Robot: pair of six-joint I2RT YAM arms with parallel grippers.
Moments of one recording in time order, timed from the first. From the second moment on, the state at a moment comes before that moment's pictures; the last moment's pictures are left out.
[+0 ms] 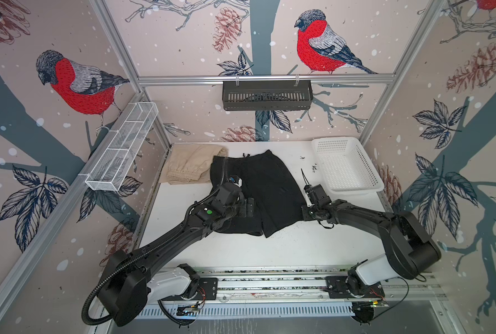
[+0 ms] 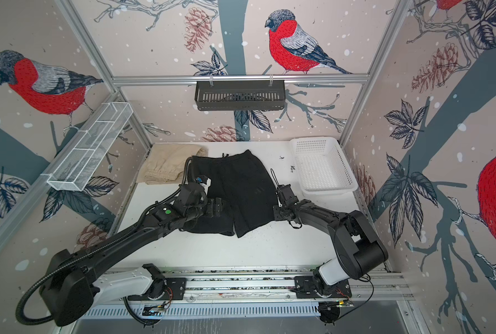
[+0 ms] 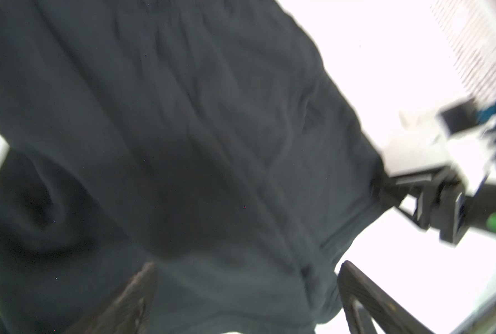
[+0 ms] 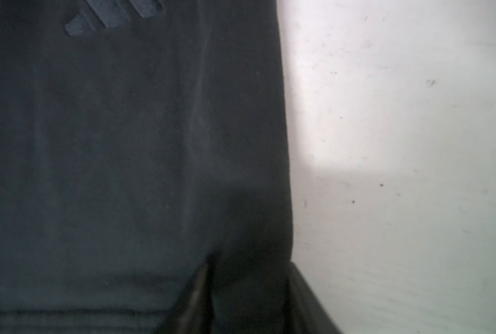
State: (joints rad) left arm -0.66 1.18 0.76 -0.38 -0.04 -0.49; right arm 0.48 1.52 0.69 -0.26 0.02 0.29
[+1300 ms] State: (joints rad) left arm -0.31 1.22 1.04 -0.48 -0.02 -0.39; right arm 0.93 1.38 0.81 -0.15 -0.08 0.15
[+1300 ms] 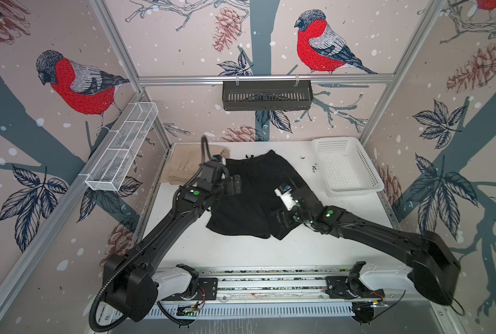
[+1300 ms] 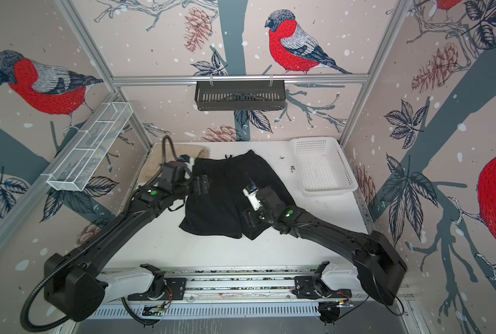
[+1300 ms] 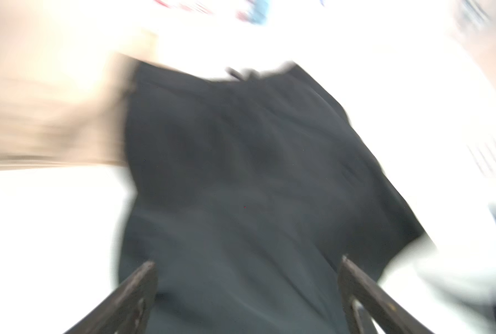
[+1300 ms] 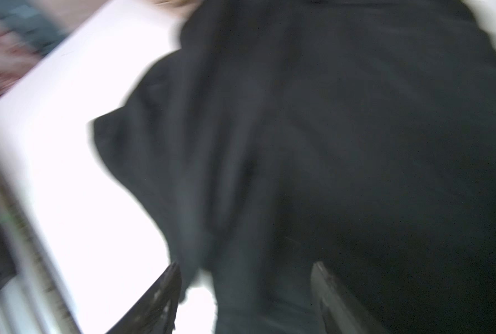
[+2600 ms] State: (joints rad) left arm -0.01 1.33 1.03 -0.37 0.24 -0.29; right arm 1.18 1.88 1.03 -0.12 -0.19 -0.12
